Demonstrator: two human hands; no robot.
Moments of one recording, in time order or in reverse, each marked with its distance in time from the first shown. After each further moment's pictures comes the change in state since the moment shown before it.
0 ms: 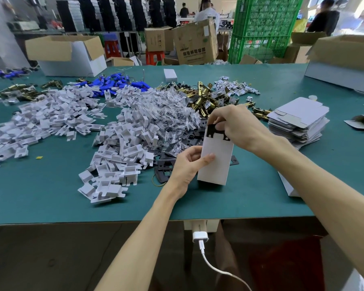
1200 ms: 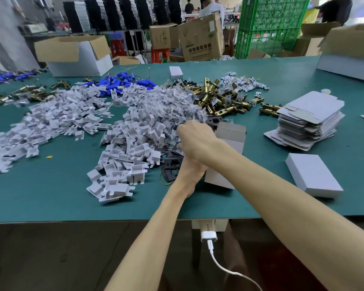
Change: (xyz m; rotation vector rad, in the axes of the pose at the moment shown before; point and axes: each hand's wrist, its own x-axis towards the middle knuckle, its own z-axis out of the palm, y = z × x) left_hand 0.003 -0.004 -0.001 0.223 0.071 0.020; right_hand 0.027 -0.079 0.080 -0.340 -0.184 -0.094
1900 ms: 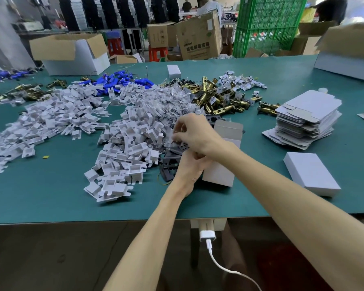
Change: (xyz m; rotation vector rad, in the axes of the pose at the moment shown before) left_hand -0.001 -0.001 -0.001 -0.046 -0.014 0.015; right_hand 0.001 0.018 0.002 0.613 0.093 0.011
